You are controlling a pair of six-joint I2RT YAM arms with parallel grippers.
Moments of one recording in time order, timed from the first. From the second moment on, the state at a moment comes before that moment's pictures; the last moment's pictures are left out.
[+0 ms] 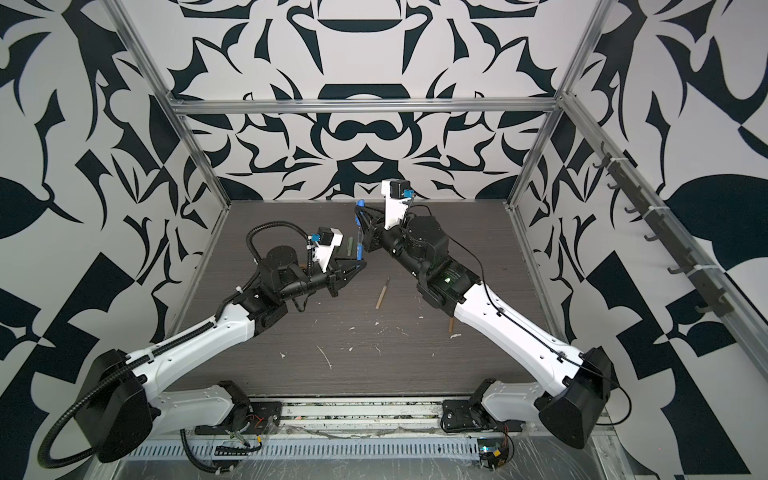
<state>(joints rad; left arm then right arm) -0.70 1.23 0.81 0.32 0.47 -0.26 0.75 1.26 1.22 0.10 0.02 0.38</state>
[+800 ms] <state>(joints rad) -0.70 1.23 0.81 0.29 0.46 -0.27 0.76 1.26 1.16 0.09 0.02 0.39</state>
